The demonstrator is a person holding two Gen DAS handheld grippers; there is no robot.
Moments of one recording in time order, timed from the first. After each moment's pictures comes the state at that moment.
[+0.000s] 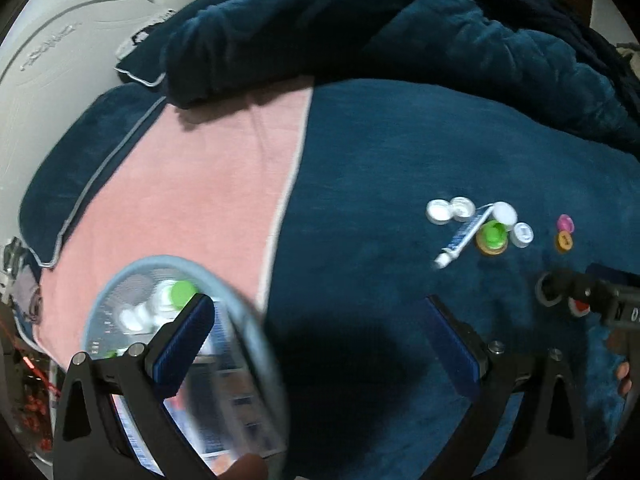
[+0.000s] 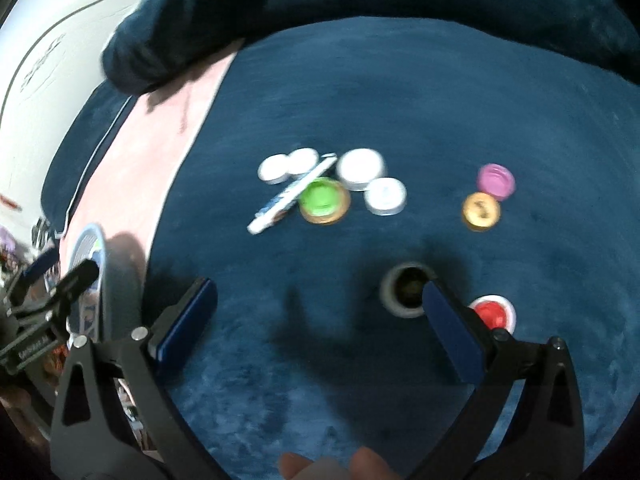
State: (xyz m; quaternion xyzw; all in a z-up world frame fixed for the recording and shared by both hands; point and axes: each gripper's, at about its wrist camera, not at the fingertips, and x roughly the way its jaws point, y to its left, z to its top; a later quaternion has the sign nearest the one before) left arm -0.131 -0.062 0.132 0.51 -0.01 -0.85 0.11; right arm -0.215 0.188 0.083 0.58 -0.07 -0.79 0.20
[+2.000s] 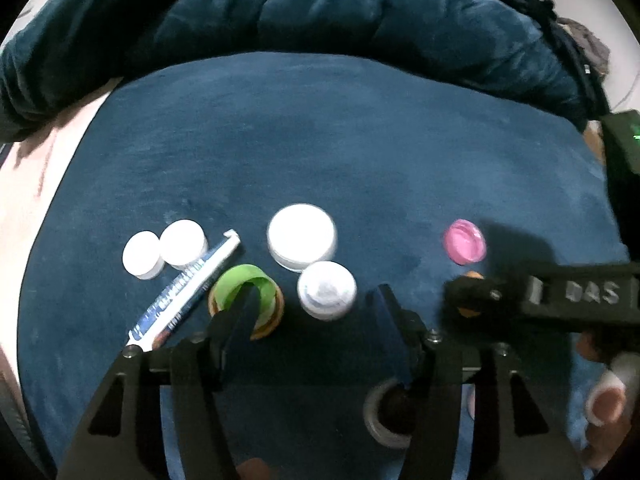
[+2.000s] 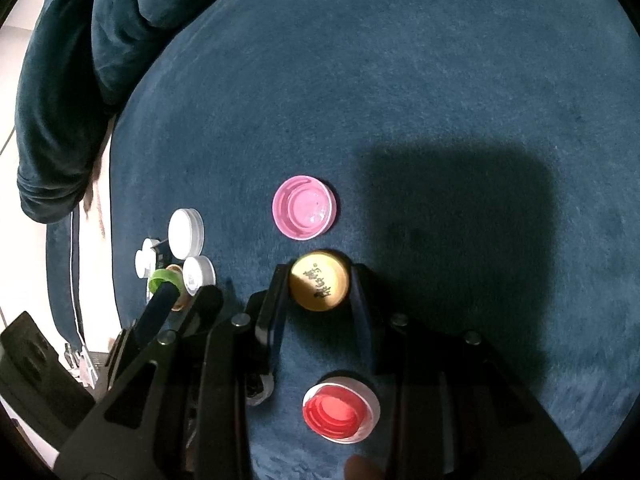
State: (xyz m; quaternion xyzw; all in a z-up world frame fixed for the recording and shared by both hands) left arm -0.237 0.120 0.023 0.51 0.02 -0.86 -0.05; right arm -0.285 0.285 0.005 0.65 -0.23 -0.72 0.08
